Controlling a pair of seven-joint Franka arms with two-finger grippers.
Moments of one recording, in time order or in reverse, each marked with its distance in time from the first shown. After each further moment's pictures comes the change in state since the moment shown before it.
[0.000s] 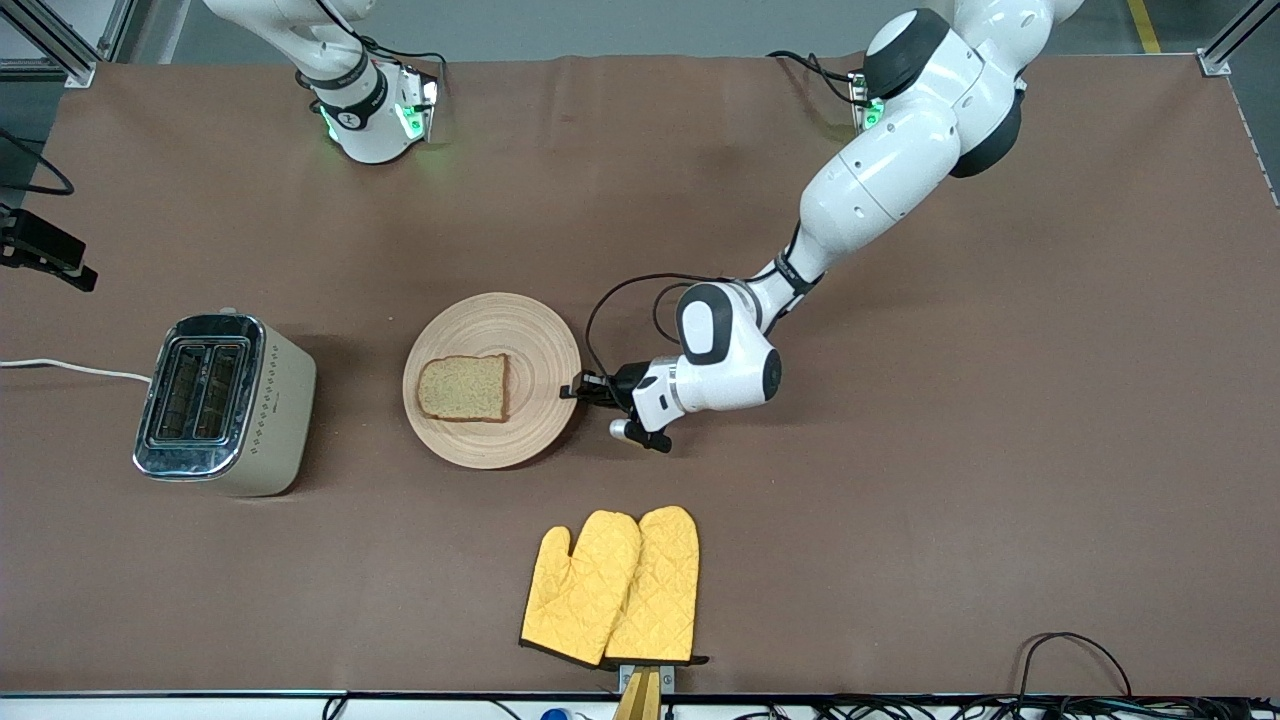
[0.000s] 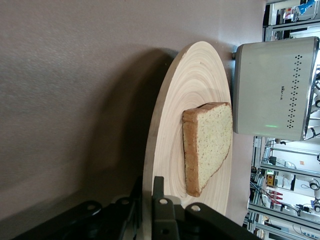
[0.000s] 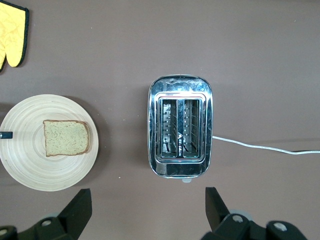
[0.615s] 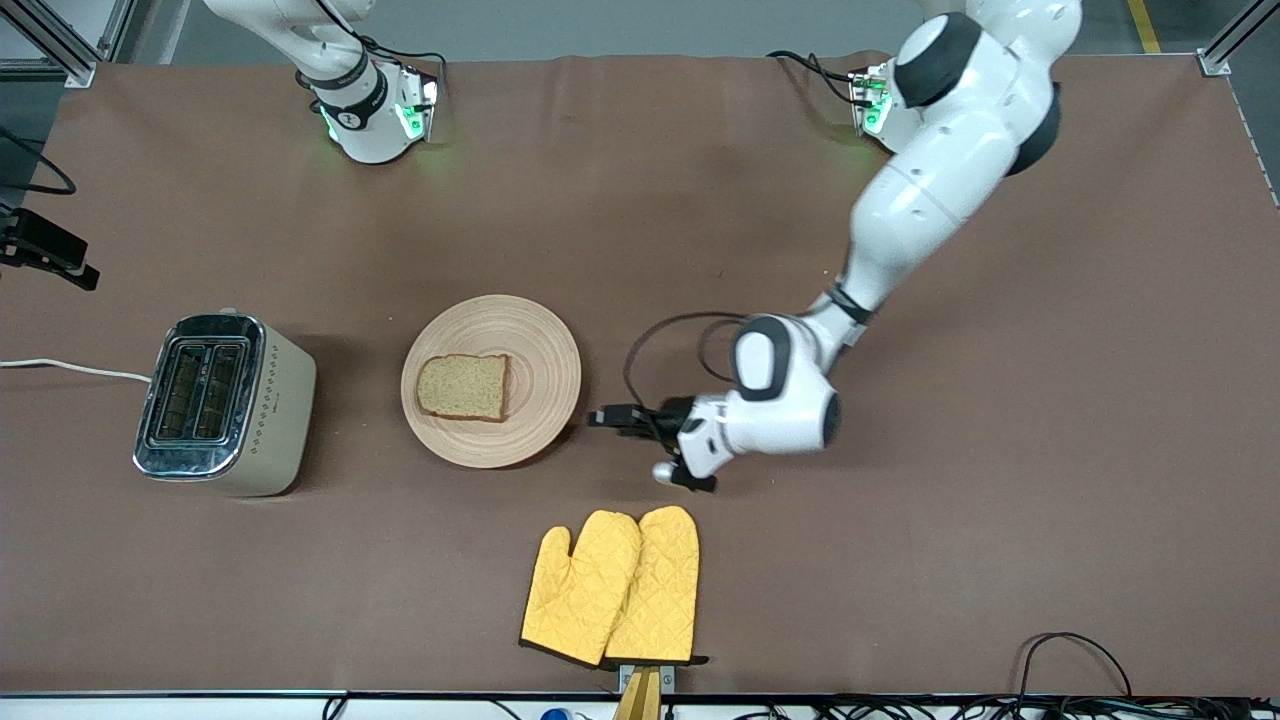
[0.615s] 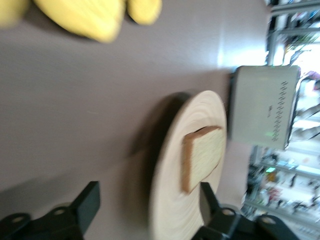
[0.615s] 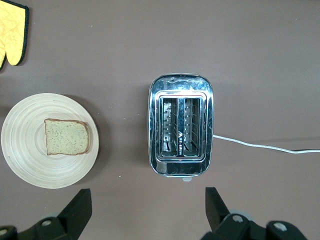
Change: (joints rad) left arm 0.191 -0.077 0.037 0.057 0.298 -0.315 -0.234; right arm 0.001 0.000 0.001 0.000 0.000 -0.003 0.000
